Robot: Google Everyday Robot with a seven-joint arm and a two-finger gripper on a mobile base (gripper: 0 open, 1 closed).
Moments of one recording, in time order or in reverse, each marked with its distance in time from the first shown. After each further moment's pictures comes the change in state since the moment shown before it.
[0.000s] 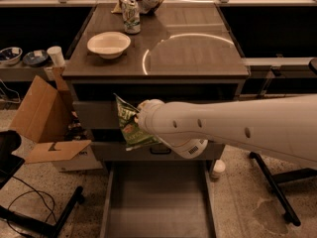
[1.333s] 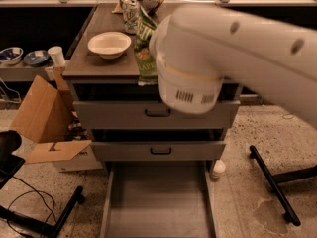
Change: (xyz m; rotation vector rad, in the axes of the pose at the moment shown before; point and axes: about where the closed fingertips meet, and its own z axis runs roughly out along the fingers) arm -0.096 -0.184 -0.170 0.423 0.063 0.071
